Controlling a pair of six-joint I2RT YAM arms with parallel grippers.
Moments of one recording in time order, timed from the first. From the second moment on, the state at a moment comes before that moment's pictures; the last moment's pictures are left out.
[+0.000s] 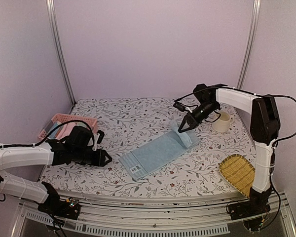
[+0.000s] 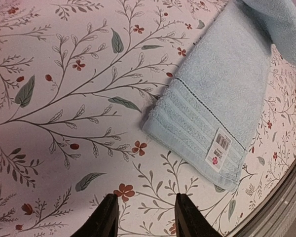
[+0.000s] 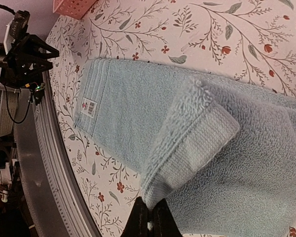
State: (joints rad) left arm -0.66 1.16 0.52 -0.21 0.08 -0.49; right arm 0.41 2.08 1.77 -1.05 -0.73 -0.36
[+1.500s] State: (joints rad) left arm -0.77 1.29 0.45 -0.08 0.12 -0.60; right arm 0.81 2.44 2.07 -0.93 -0.90 -0.09
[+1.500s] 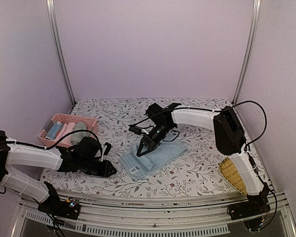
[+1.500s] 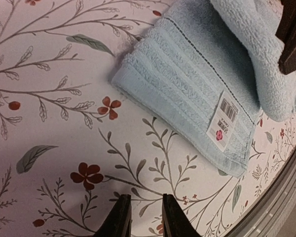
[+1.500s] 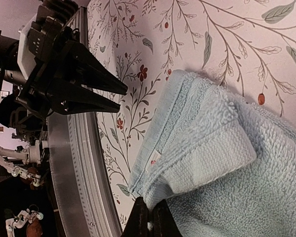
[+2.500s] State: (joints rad) left arm -0.77 1.41 0.43 0.08 0.14 -0.61; right arm 0.85 2.48 2.12 -0.92 -0.93 -0.05
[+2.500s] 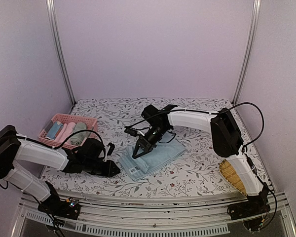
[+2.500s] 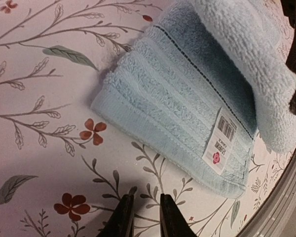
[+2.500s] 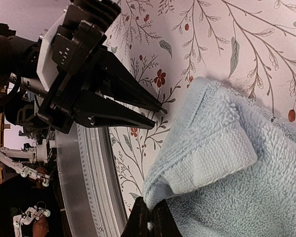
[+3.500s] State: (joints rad) left arm -0.77 1.48 0.47 0.14 0.15 -0.60; right arm 0.87 2.56 2.19 -0.90 -0.93 0.00
